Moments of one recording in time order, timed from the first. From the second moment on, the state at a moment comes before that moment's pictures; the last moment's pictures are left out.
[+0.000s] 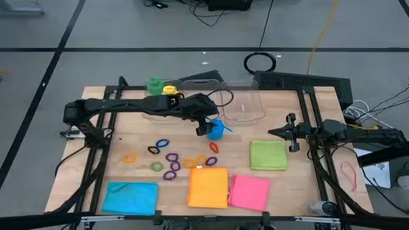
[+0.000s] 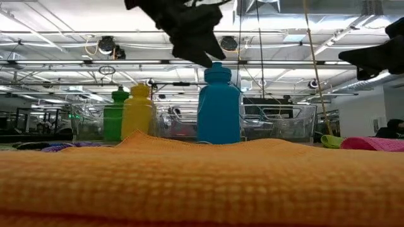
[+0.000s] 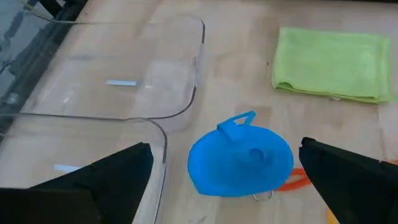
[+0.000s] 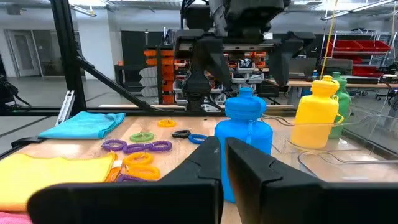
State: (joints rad) left arm 0.14 1.74 1.57 -0.63 -0.03 0.00; right arm 0.00 0.01 0.01 0.10 0.00 0.00
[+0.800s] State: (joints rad) left arm 0.11 1.81 1.56 -0.65 -0.01 -0.01; right arm 0.00 0.01 0.01 0.10 0.00 0.00
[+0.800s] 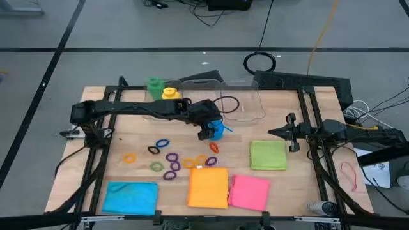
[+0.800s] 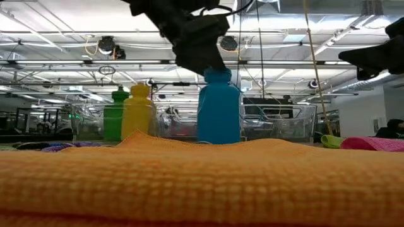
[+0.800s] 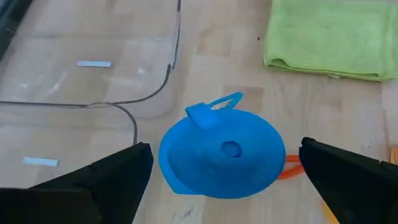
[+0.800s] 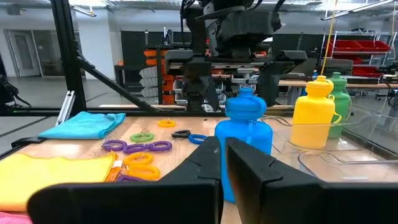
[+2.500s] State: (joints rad) left arm 0.11 1.81 1.56 -0.65 0.00 -0.01; right arm 0.00 0.01 0.01 0.10 0.00 0.00
